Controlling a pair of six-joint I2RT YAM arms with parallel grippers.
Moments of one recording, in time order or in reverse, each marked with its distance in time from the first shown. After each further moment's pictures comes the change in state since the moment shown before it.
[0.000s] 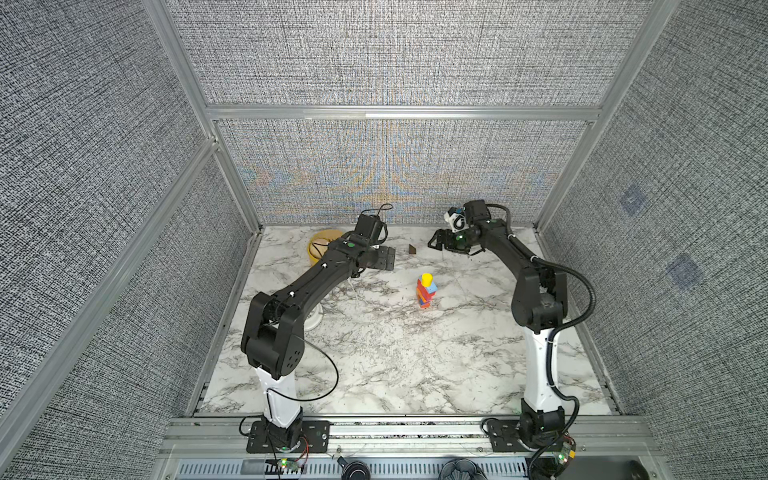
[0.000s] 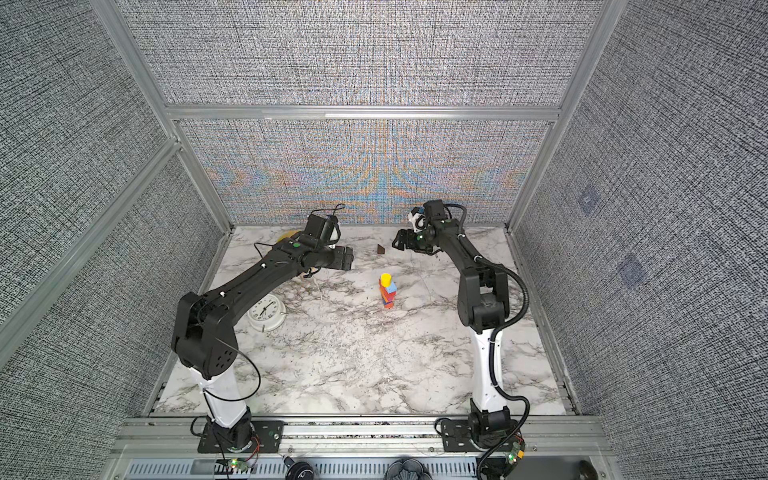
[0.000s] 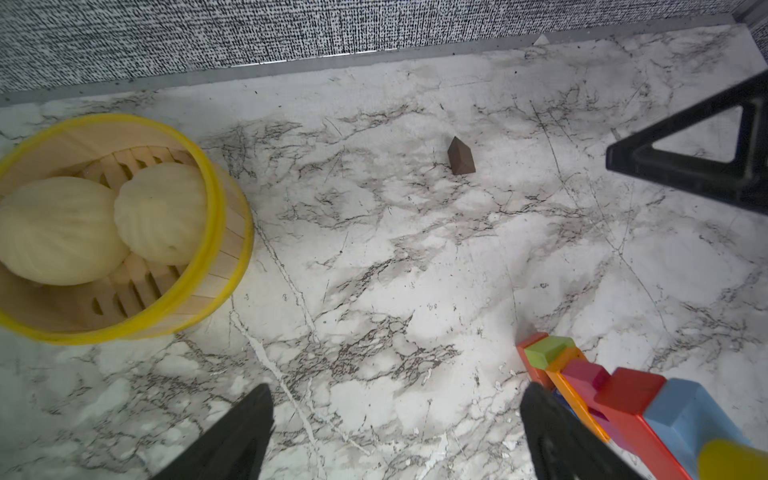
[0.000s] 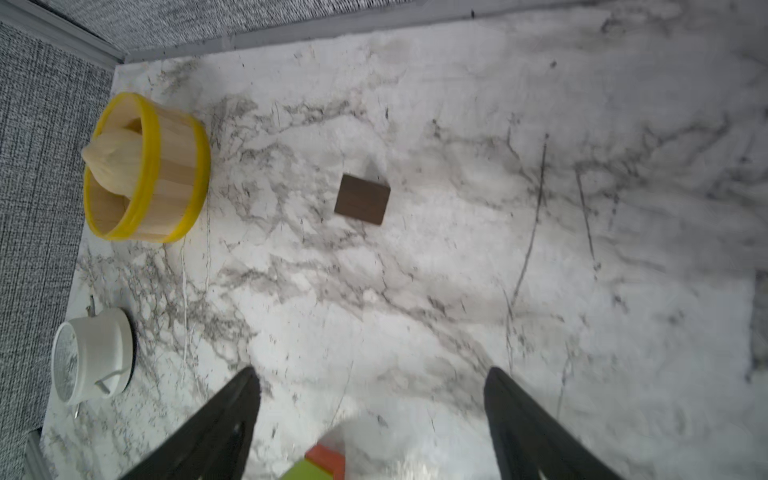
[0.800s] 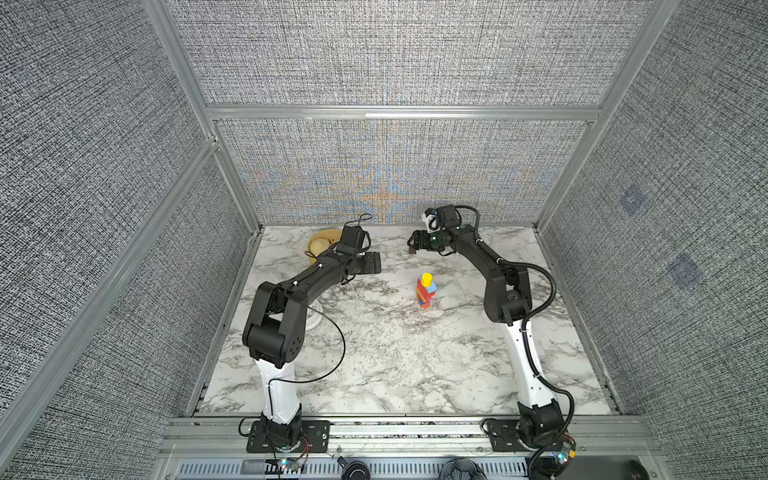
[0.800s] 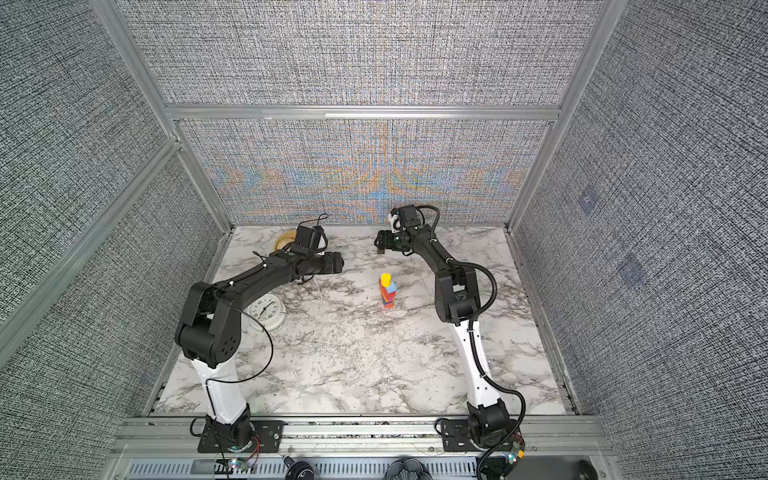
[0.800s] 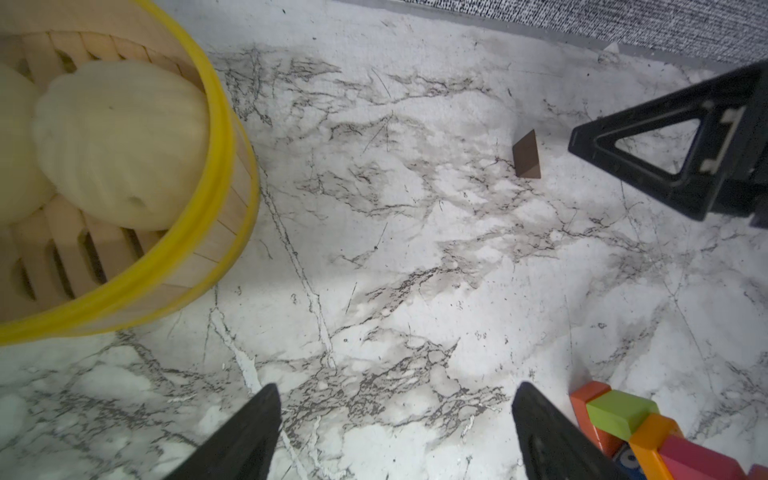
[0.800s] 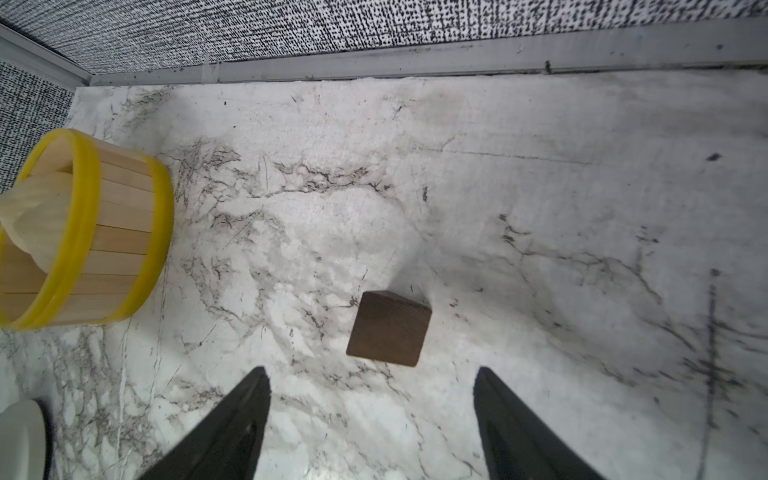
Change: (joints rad) left arm 0.114 0.056 -0.162 0.226 0.119 -0.099; right arm 0.108 0.269 0.254 0.125 0.123 0.076
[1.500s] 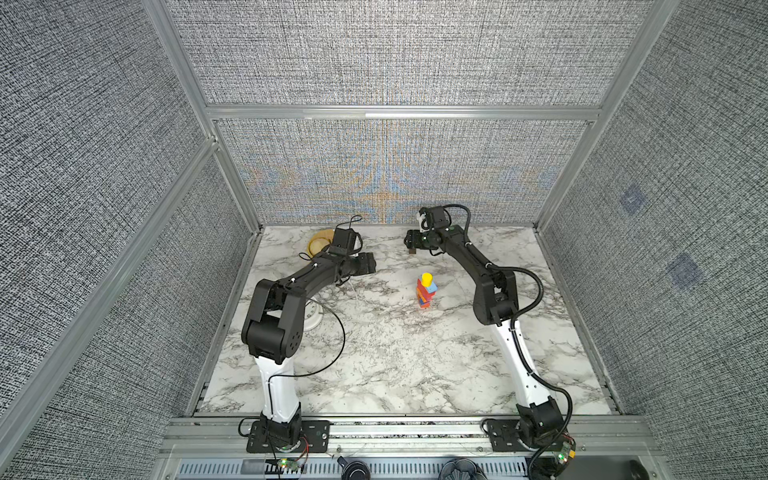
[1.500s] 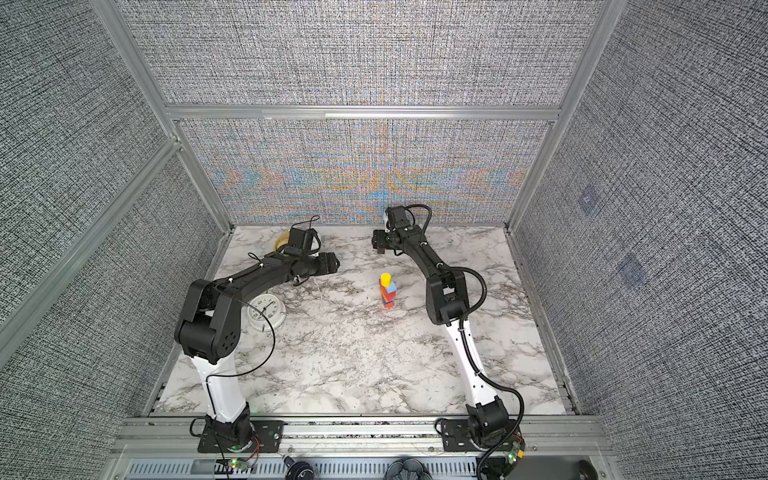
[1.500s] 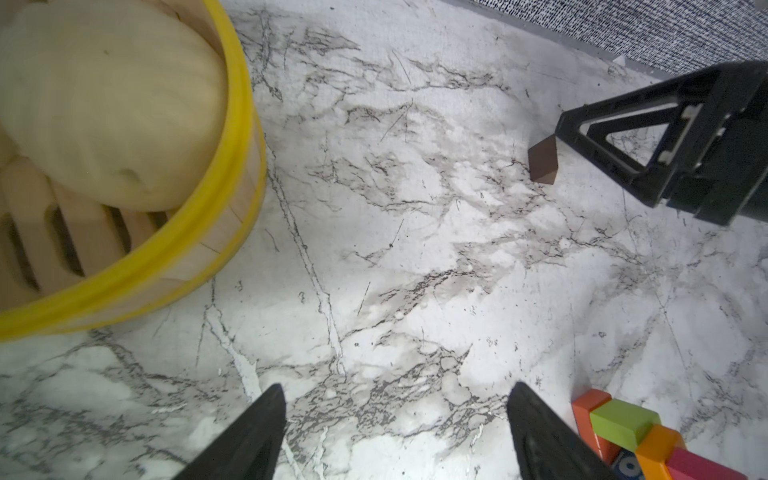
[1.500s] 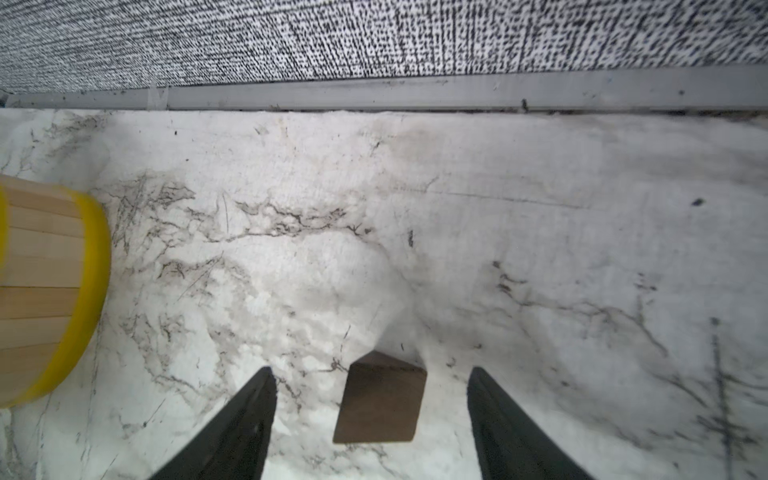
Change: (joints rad) left arm 0.059 0.023 -0.036 0.044 0.097 -0.047; right arm 0.045 0.135 0.224 -0.057 0.171 0.026
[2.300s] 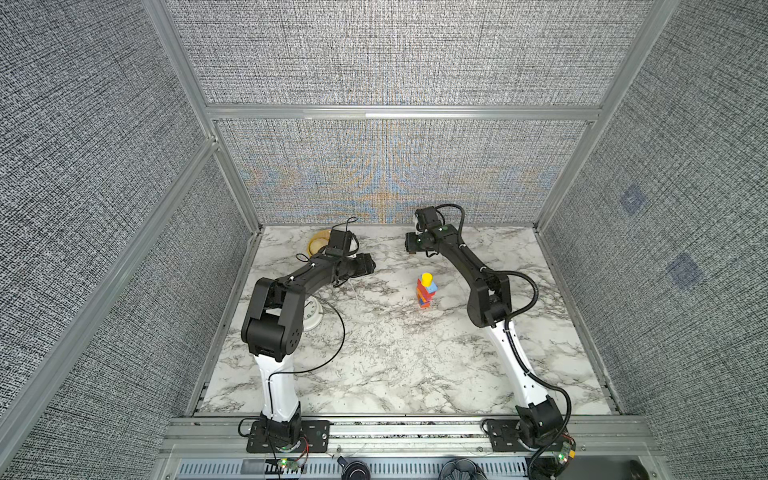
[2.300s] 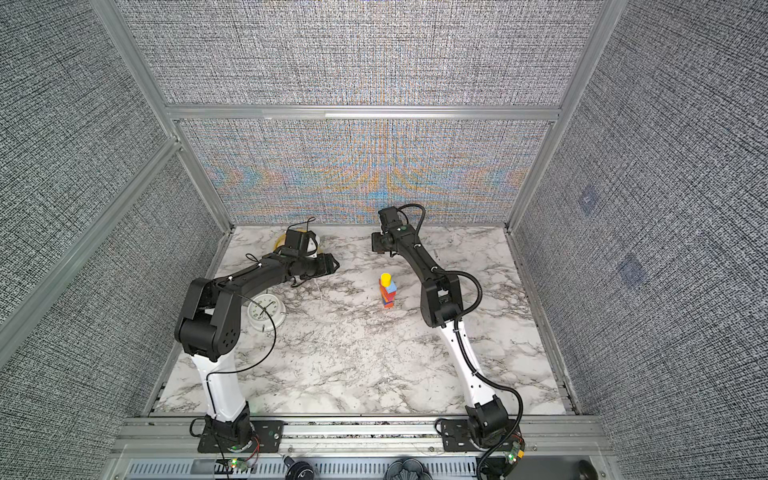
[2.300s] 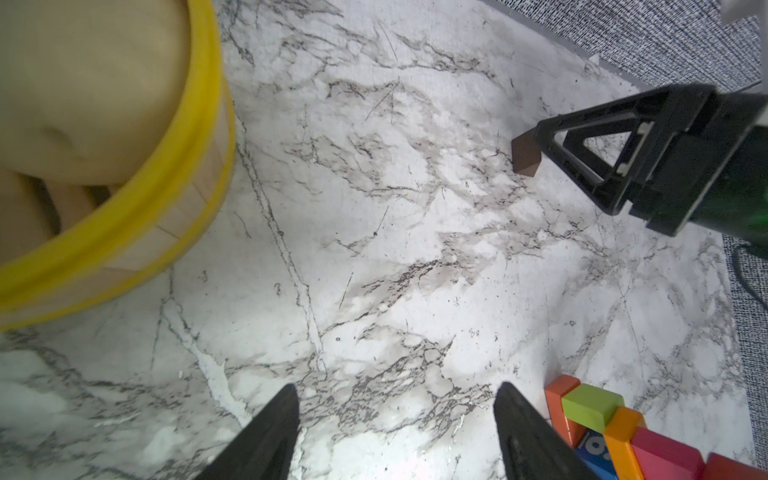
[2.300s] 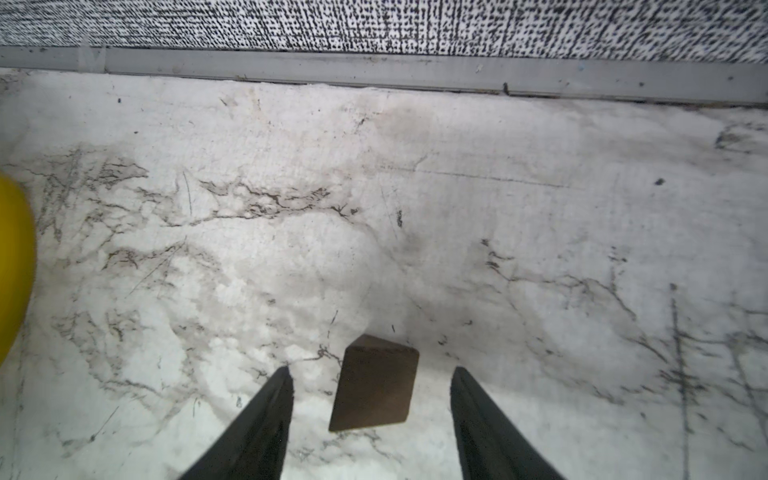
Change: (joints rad) left arm 0.031 0.021 -0.018 0.040 0.123 -0.032; right arm 0.048 0.043 0.109 -0.130 0.142 -0.031
